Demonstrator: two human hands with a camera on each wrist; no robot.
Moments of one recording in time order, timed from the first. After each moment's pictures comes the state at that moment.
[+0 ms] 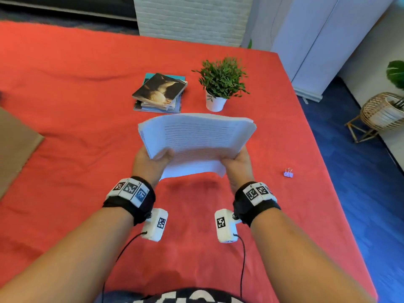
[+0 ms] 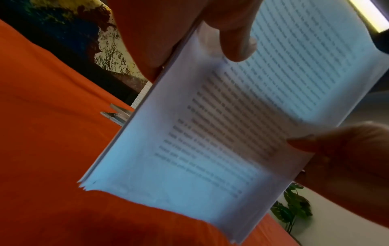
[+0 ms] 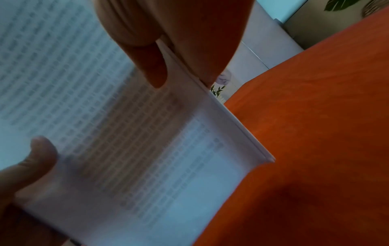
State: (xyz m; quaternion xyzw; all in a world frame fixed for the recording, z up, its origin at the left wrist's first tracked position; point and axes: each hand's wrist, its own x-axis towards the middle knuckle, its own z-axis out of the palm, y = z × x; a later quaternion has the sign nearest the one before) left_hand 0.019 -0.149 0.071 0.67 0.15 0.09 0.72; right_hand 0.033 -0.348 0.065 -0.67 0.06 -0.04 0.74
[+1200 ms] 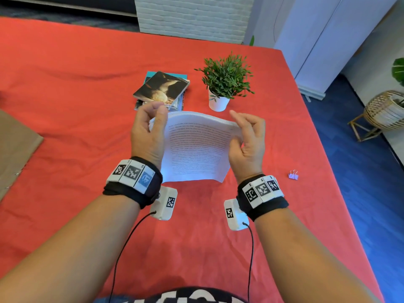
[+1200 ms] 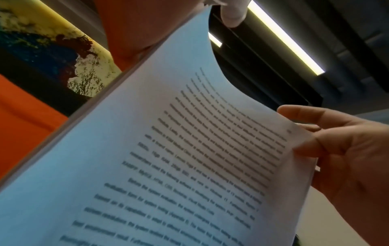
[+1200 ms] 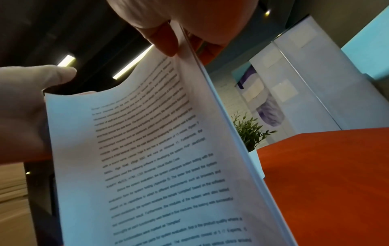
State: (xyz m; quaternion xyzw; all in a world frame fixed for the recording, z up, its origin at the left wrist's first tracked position) left_hand 0.052 -0.154 0.130 0.65 0.04 0.26 0.72; right_hand 0.055 -0.340 0.102 -0.80 -0.11 -0.34 0.49
